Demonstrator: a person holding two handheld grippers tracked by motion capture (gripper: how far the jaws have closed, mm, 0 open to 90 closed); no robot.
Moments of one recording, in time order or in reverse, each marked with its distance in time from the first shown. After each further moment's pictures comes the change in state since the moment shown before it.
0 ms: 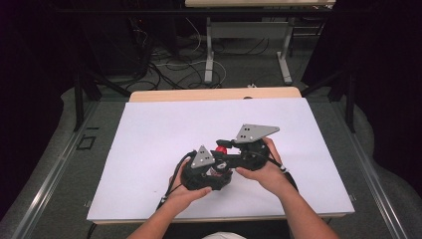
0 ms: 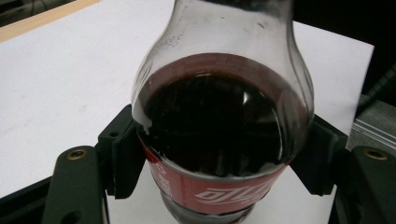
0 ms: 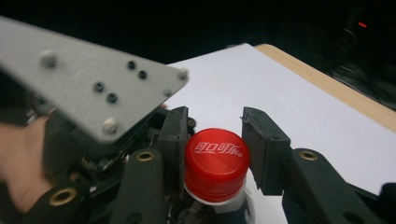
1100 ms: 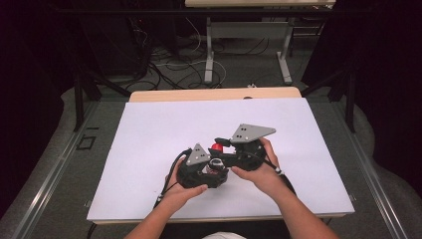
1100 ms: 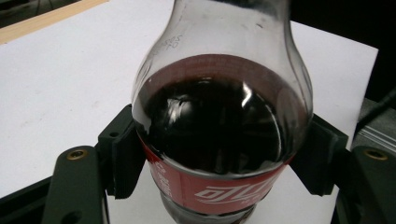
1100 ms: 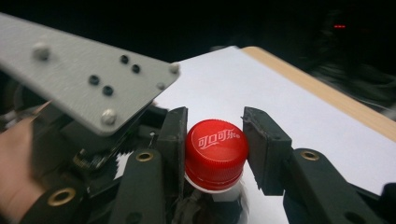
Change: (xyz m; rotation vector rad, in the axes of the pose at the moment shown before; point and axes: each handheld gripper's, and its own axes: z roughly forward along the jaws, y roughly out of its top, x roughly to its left) left arm 0.006 -0.001 -0.007 0.000 0.016 -0.023; right arm 0.005 0.005 0.005 0.001 -0.056 0.008
